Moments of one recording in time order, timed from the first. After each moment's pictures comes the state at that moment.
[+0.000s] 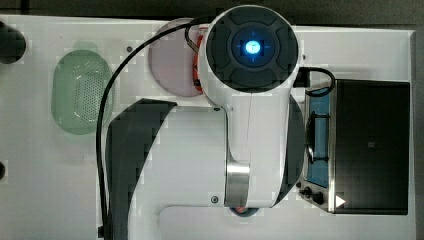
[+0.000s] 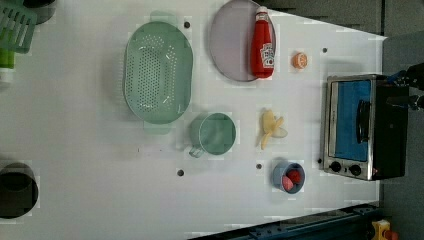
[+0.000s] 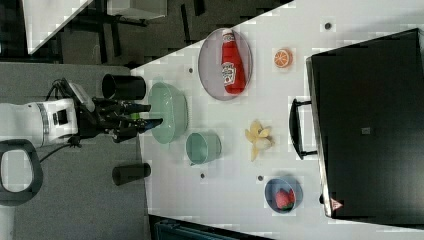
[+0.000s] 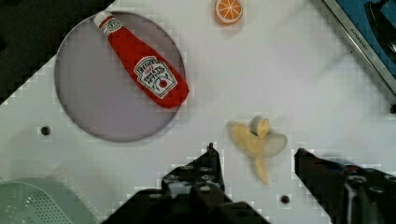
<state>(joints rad) -0.01 -0.02 -0.01 -1.79 -0.02 0.23 -0.07</state>
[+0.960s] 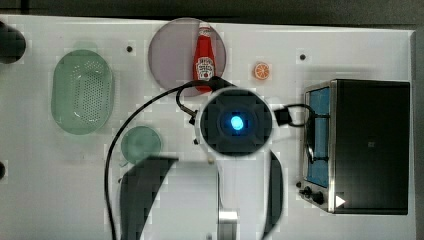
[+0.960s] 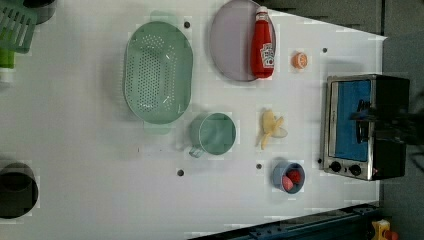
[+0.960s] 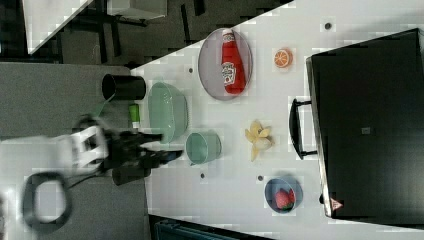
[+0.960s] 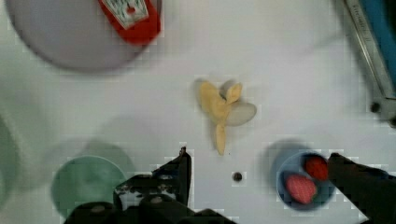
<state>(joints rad) -0.01 -0.16 0.00 -2.12 -0.03 0.32 -0.32</state>
